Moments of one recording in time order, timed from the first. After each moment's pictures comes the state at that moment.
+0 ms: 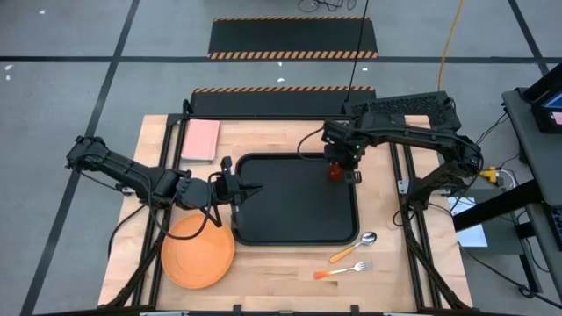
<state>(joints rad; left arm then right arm) -0.36 1.21 1.03 -0.15 -0.58 -0.11 -0.35 1.51 1.28 -1.25 -0.06 -0.36</state>
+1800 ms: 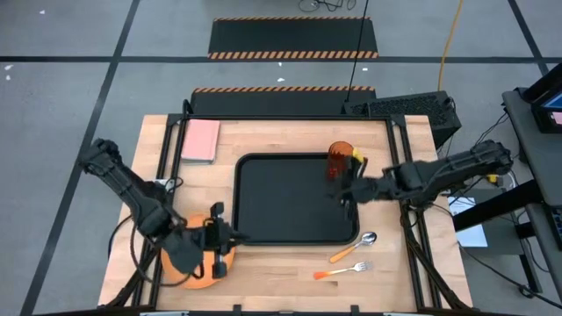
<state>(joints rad) -0.73 1.42 1.28 -0.60 -0.67 -0.58 0.29 1.16 1.02 -0.64 0.43 0.09</state>
